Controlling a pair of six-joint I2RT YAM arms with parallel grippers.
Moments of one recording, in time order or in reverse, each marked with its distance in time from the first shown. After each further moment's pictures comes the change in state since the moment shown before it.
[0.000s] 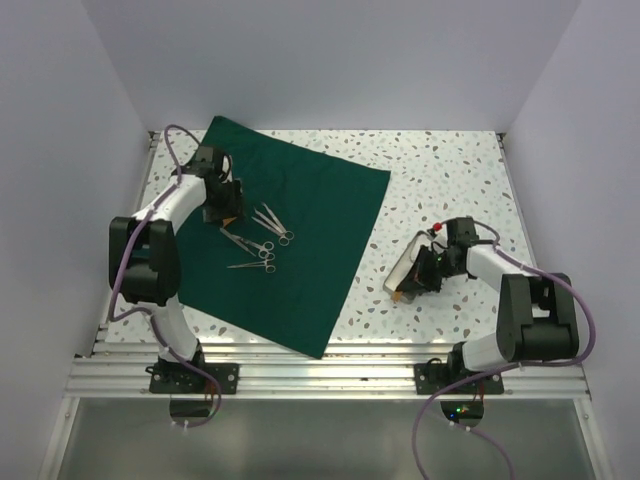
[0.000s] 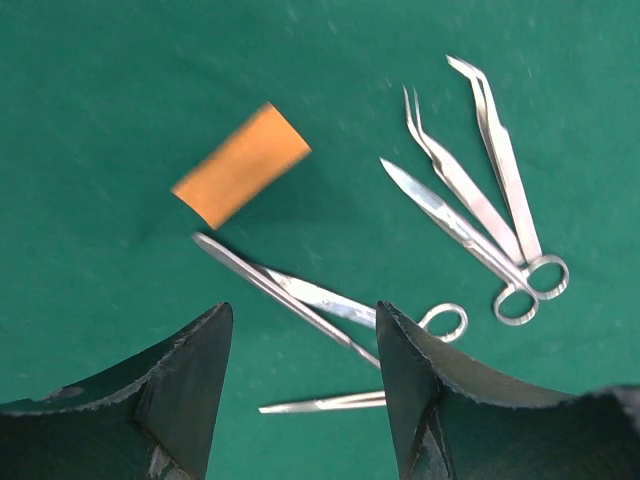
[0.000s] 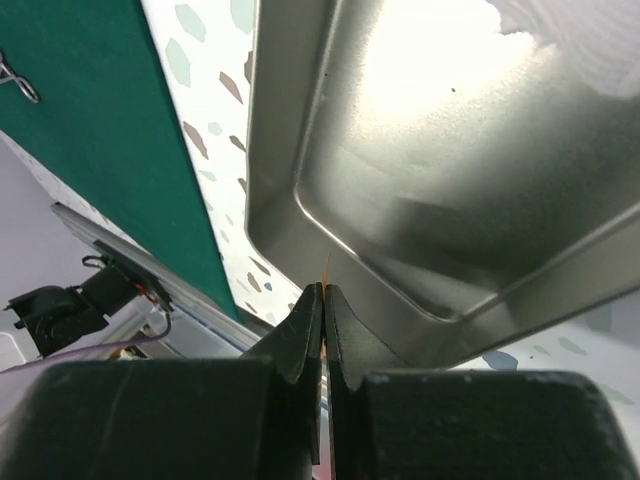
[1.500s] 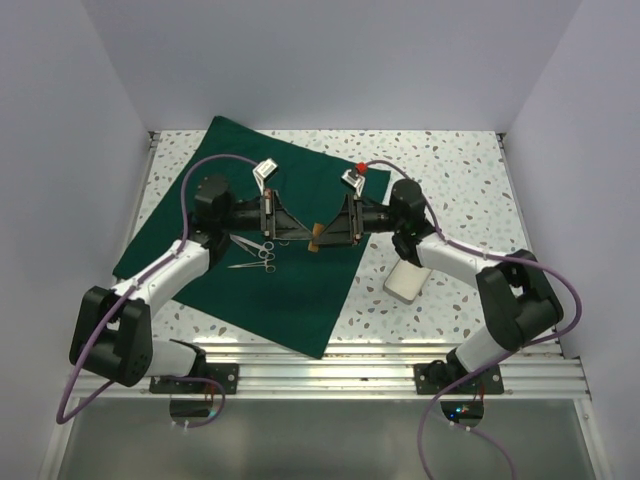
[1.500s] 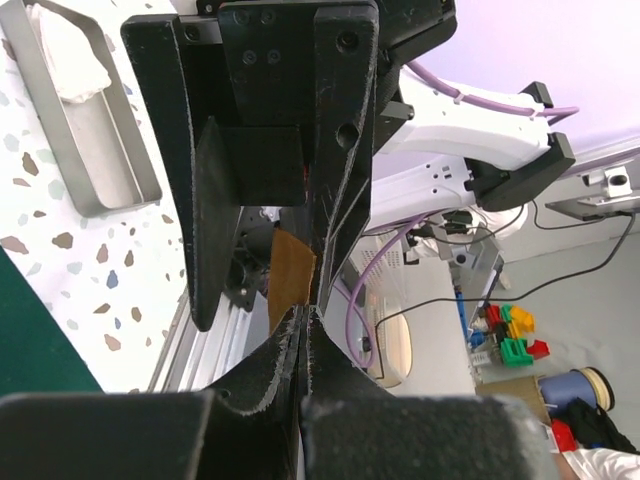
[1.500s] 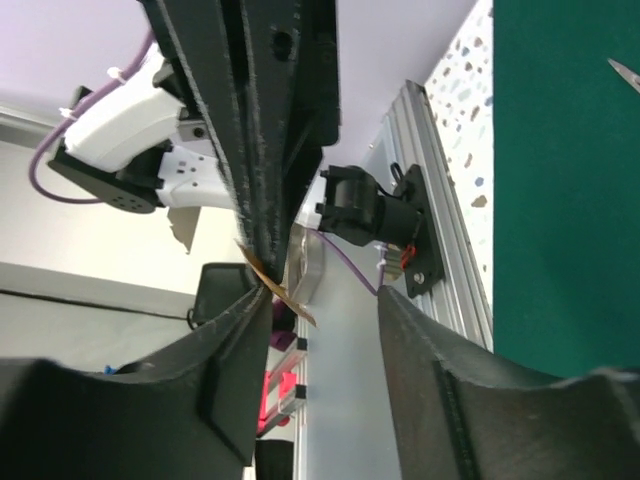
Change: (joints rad) left arm -0.241 -0.489 -0.563 1.126 1.107 -0.789; right arm 0.489 0.129 0.212 1.177 -0.497 0.718
